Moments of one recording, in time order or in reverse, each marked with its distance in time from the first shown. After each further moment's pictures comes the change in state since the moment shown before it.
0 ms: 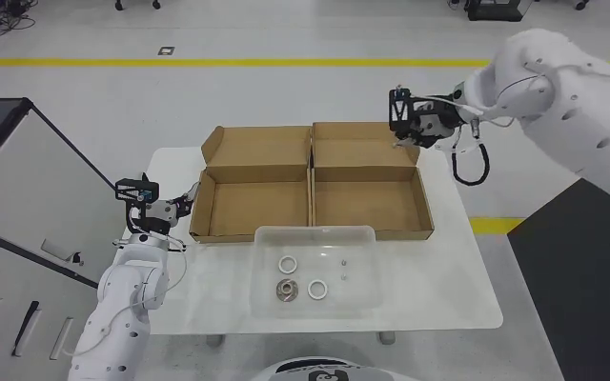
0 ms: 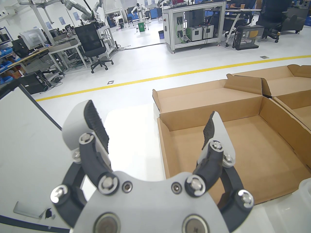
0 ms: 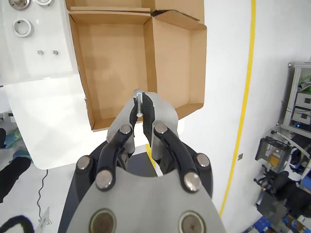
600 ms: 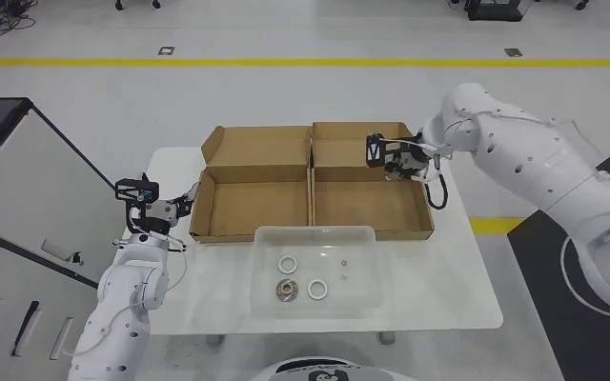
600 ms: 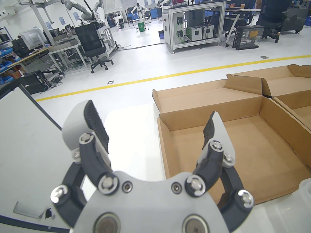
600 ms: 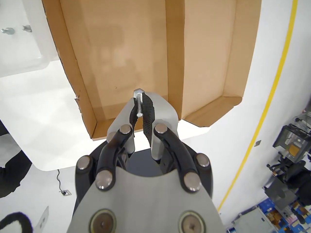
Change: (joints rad) left arm 0.000 0.000 0.000 0.000 0.000 0.000 0.000; right arm -0.200 -0.153 0.004 0.156 -0.192 0.047 0.047
